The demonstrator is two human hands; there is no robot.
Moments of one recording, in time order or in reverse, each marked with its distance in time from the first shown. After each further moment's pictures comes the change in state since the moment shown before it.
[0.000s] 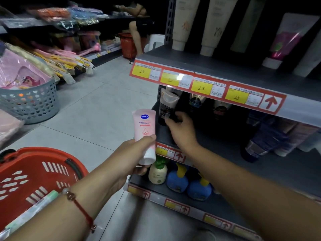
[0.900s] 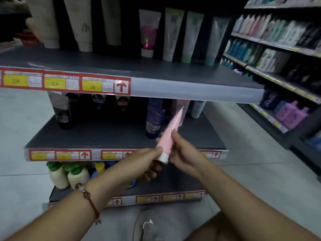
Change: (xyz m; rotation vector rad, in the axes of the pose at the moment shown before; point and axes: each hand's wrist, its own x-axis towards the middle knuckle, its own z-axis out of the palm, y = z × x) left_hand -0.039 -0.031 0.241 0.467 -0.579 -0.010; right_hand -0.115 0.084 -0.275 0.940 -0.131 0.415
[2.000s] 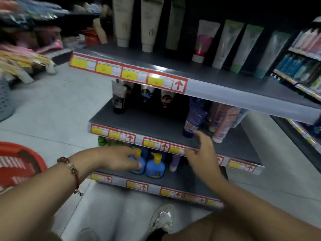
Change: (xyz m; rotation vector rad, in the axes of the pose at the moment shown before) left_hand -0.082 -0.050 -0.122 0.881 0.049 -0.116; right_hand -0.019 0.041 0.043 -1.237 0.285 -0.547
